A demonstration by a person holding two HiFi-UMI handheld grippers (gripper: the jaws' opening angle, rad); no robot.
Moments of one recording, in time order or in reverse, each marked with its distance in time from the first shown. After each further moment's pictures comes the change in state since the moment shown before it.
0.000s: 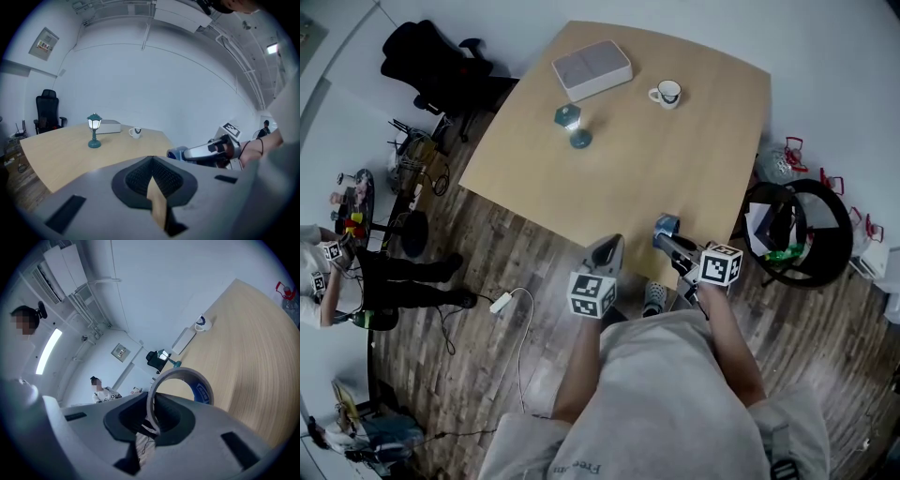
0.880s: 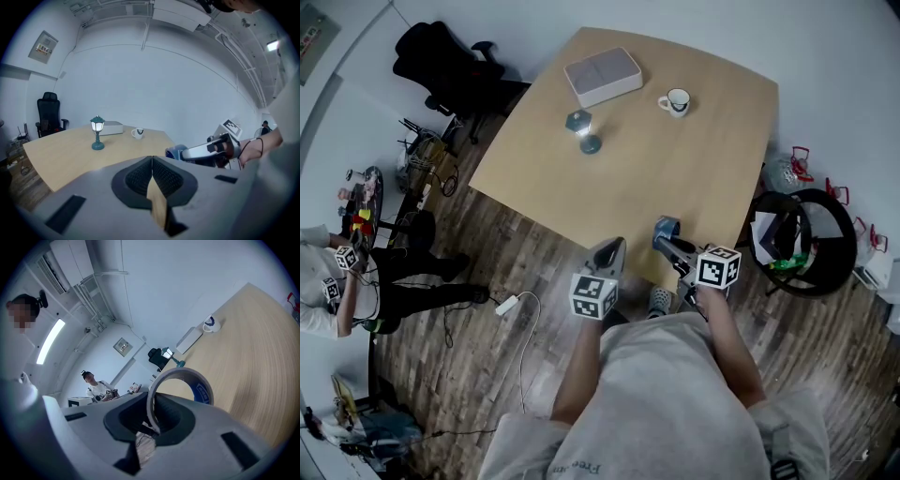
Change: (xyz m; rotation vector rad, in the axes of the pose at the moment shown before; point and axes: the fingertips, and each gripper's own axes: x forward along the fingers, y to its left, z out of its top) left arm -0.010 0.010 0.007 0.016 0.009 0.021; right arm 0.018 0.011 -0.001 -0.090 0.047 -0.003
